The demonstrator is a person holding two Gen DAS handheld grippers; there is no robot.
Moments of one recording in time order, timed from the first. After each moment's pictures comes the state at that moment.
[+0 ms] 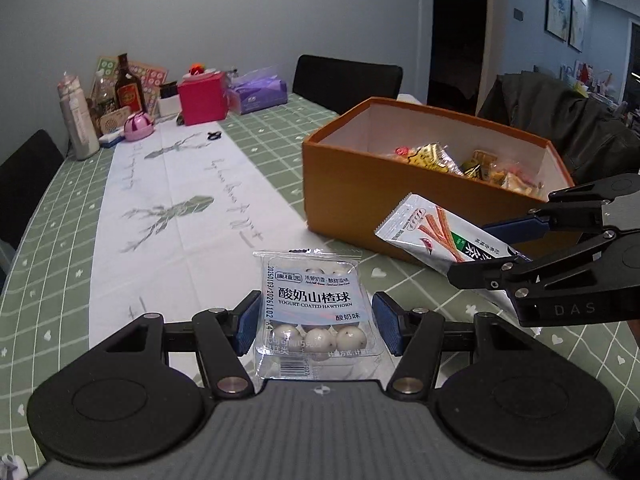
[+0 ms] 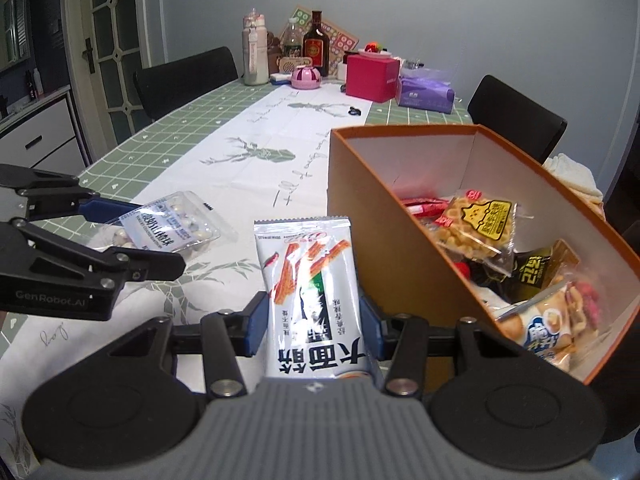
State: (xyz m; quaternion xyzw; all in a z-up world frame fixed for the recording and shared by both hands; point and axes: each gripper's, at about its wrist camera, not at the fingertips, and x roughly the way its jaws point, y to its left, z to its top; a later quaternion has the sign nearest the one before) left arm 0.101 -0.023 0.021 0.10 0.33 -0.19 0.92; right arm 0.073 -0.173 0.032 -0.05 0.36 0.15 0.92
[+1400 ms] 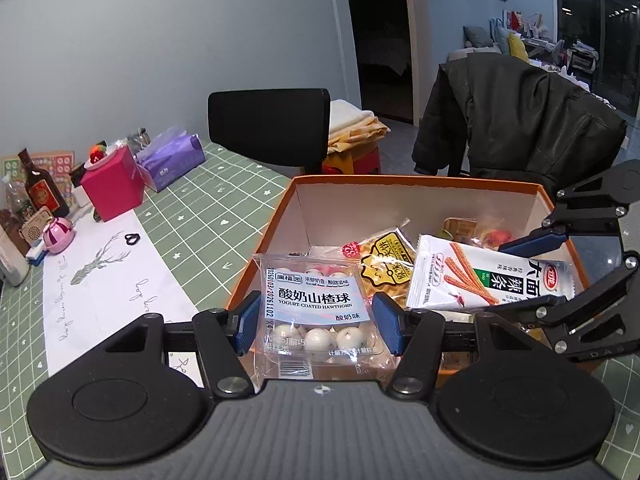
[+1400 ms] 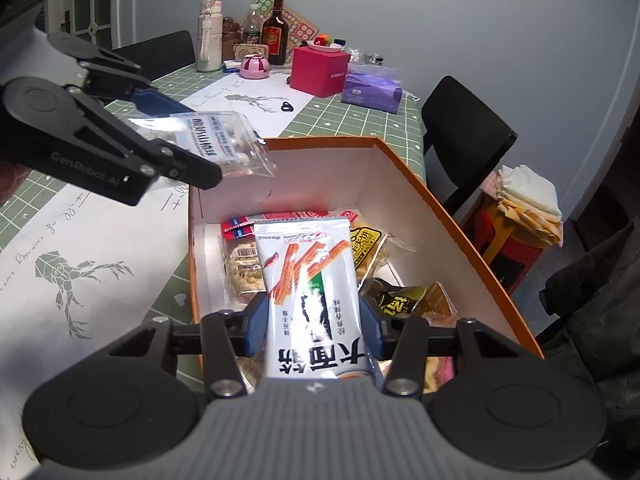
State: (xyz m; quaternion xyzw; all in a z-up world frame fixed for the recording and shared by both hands) left arm 0.219 -0.128 0.059 0.19 0.32 -0.29 0.88; right arm 0.147 -0.274 0.056 -0.12 0.39 0.14 0.90
